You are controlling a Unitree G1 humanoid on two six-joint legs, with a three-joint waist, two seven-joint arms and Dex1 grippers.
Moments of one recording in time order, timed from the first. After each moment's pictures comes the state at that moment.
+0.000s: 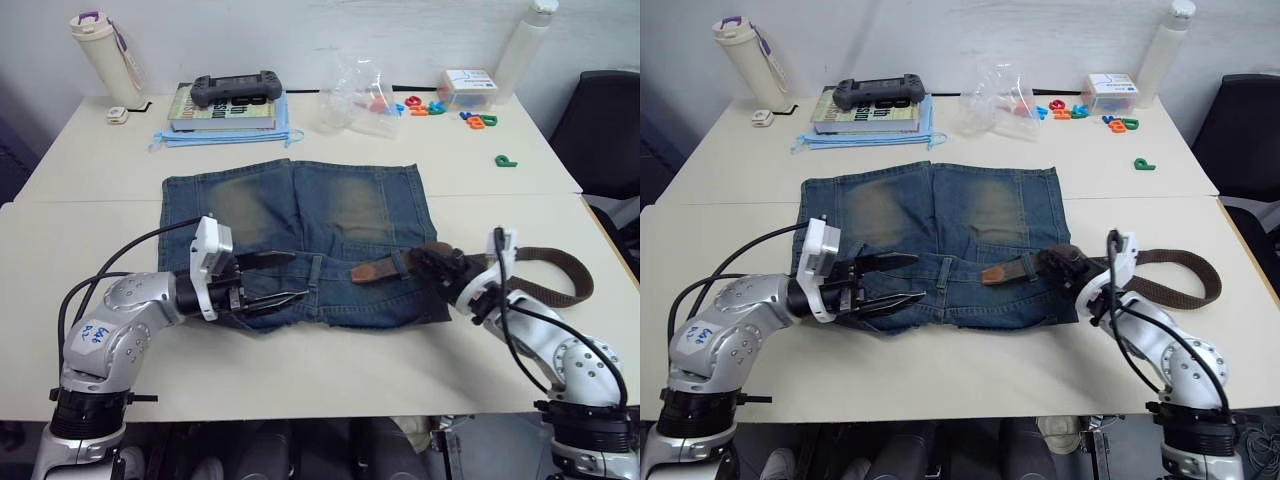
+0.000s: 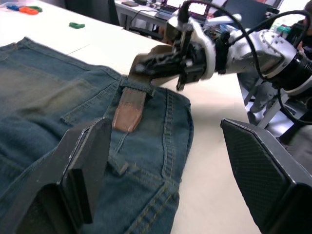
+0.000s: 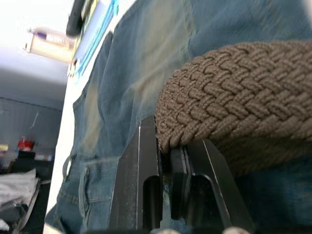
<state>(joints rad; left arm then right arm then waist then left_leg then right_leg) -0.32 0.59 0.08 -0.33 -0.65 0.63 -0.93 -0.22 -0.46 -0.20 -0.19 1.64 0.78 -0.26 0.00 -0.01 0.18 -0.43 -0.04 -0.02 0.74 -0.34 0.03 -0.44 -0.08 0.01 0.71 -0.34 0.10</state>
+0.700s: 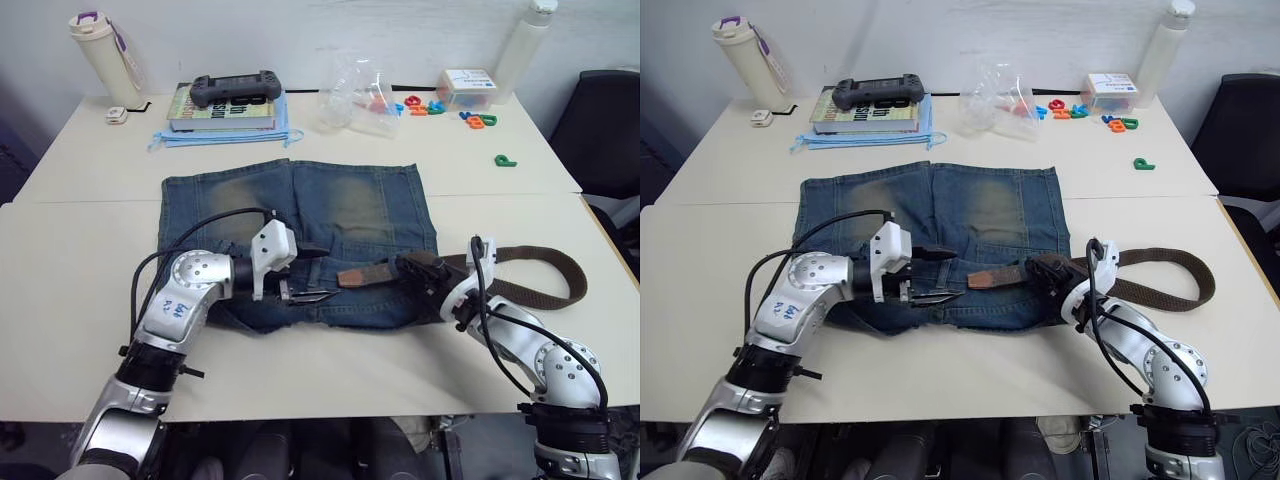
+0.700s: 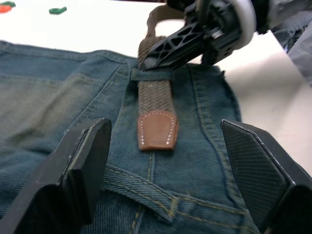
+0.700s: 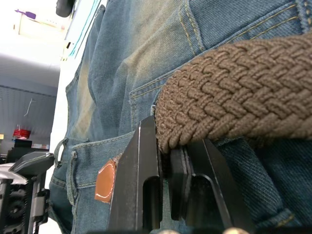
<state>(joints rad) -0.53 0.46 -0.19 0.01 -0.31 0.31 -0.96 -0.22 -0.41 -0.20 -0.19 1.58 0.81 -0.27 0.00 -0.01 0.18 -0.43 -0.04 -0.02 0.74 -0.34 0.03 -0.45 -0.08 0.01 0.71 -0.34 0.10</state>
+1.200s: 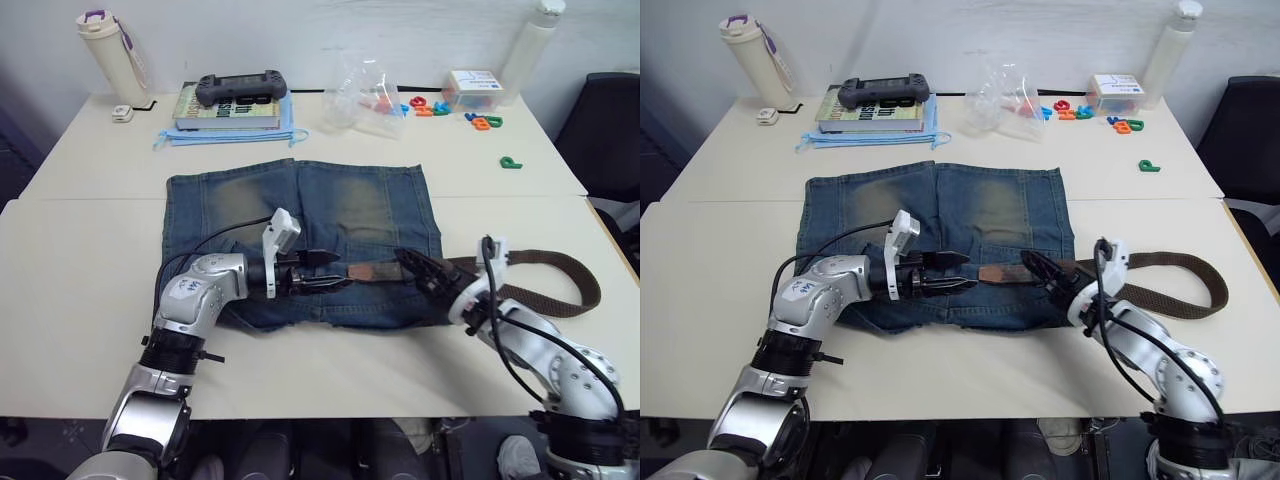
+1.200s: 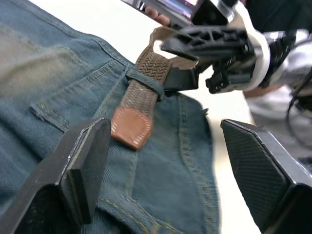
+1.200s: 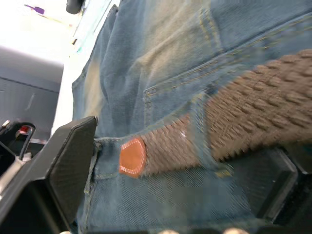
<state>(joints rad) -0.61 0.36 -0.09 0.09 -0.52 0.78 -0.94 -0.12 -0.52 -0.25 -0.32 1.64 0.84 -0.29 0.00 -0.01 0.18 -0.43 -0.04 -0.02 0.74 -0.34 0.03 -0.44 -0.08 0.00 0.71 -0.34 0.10</state>
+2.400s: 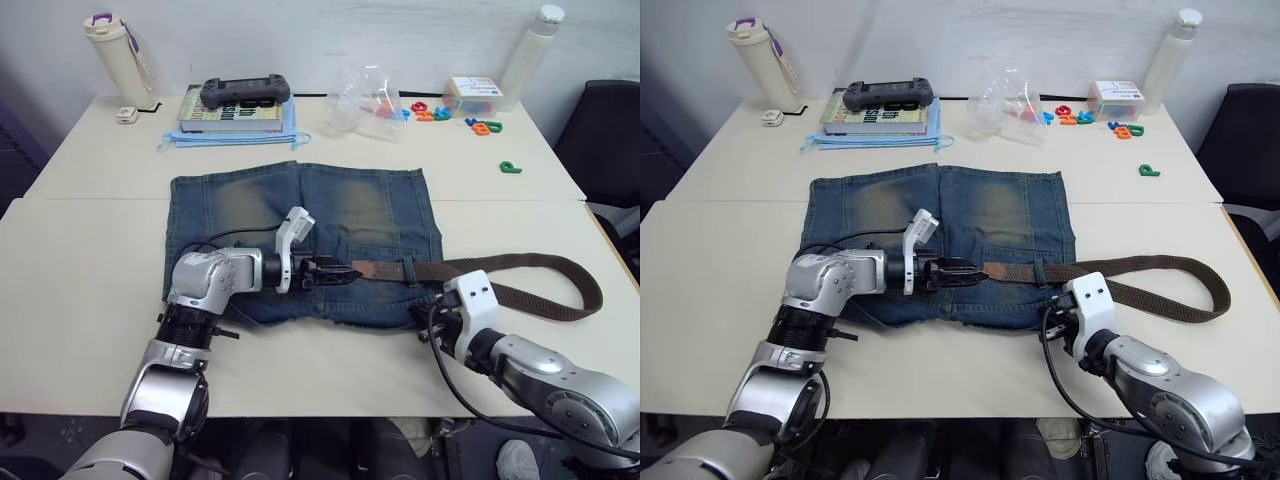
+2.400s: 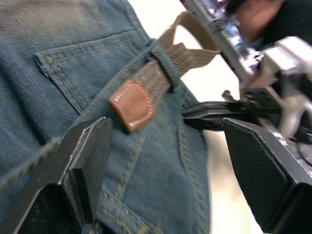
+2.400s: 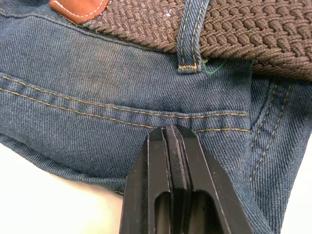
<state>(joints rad) -0.75 0.28 -0.09 0.21 -0.54 1.06 -0.76 0.01 -0.67 -0.02 -0.60 0.83 0.90 0.02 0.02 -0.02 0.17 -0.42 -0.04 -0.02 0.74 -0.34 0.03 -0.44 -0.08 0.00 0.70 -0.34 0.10</state>
